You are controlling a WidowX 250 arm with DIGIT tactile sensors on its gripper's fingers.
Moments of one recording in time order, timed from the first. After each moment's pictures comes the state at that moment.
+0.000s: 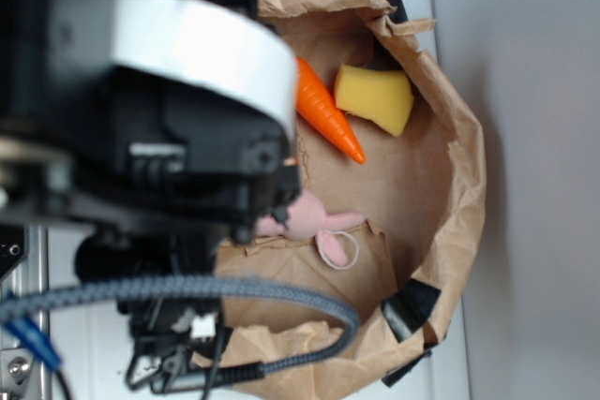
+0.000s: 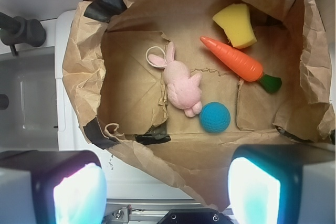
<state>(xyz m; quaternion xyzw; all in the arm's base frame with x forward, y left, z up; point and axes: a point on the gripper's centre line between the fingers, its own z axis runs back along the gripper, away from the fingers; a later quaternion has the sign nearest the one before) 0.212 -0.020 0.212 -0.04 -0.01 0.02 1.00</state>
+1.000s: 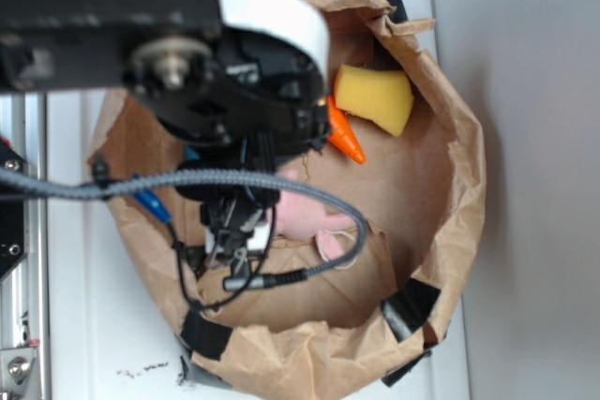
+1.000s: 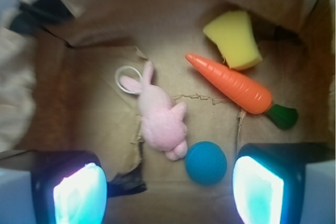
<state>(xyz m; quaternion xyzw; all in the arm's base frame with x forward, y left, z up) 0.239 0.012 0.138 -0.04 -0.06 0.01 1.00</state>
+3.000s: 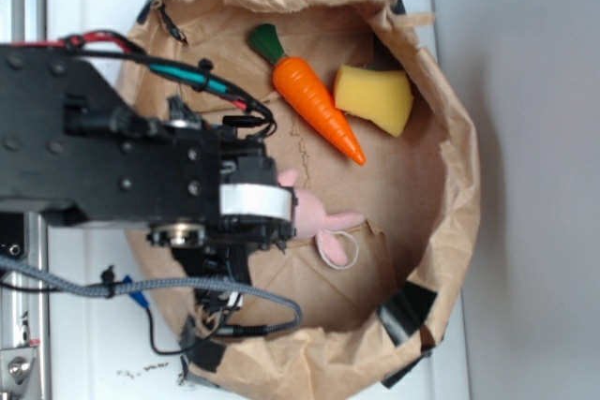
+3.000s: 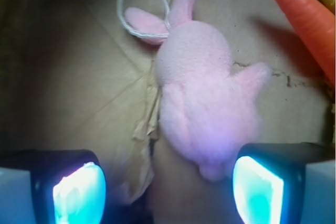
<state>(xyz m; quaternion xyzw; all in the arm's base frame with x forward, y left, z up) 0.229 -0.027 0.072 -0.04 -0.06 -0.06 1.00</state>
